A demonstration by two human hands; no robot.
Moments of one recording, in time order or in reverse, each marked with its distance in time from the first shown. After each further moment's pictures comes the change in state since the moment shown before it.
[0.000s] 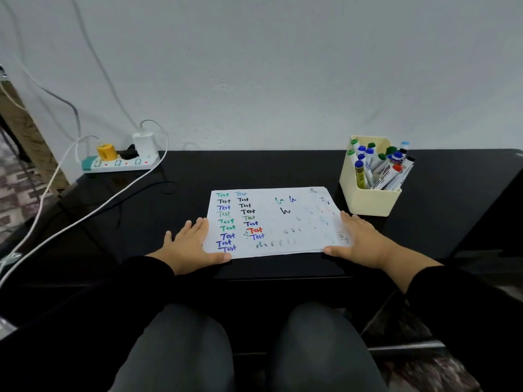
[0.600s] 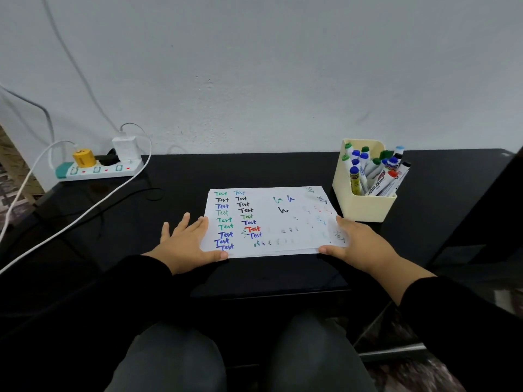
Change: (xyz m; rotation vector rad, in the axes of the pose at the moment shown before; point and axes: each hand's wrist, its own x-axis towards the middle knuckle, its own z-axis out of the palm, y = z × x) left_hand 0.032 0.009 -0.014 0.116 -0.001 0.062; right_hand 0.010 -0.003 -0.002 0.017 0.129 0.096
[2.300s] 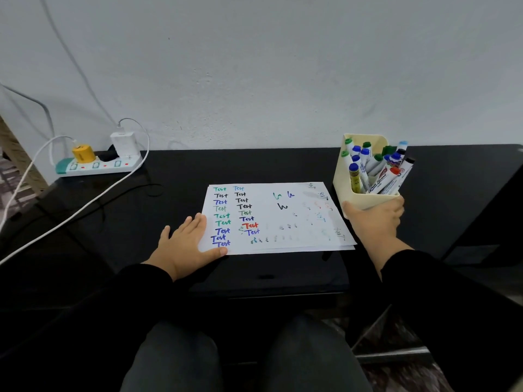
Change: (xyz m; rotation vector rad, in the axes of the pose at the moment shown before) left_hand 0.003 0.011 0.017 -0.028 0.083 -0.040; right_hand 0.059 0.017 -0.001 0.763 0.601 0.541
